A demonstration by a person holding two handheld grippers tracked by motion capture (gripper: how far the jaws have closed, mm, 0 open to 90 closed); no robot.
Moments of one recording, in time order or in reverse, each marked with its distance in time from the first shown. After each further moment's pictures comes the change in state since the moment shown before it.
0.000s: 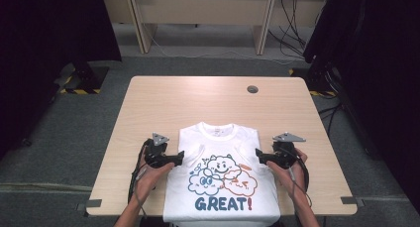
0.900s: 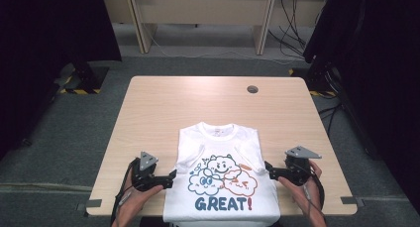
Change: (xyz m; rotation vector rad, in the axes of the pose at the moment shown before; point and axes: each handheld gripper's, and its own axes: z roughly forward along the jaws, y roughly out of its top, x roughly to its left) left arm 0.003 -0.038 -0.047 -0.050 -0.031 0.058; right arm -0.002 -0.031 -0.045 -0.036 -0.014 -0.041
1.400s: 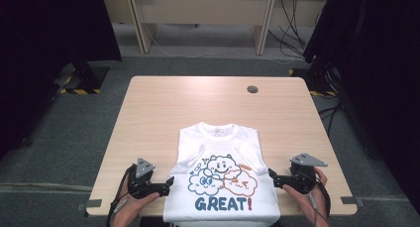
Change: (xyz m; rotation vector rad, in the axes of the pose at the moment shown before) left arm 0.000 -0.022 -0.020 0.000 -0.025 0.004; right arm -0.002 -0.020 -0.018 0.008 0.005 0.004
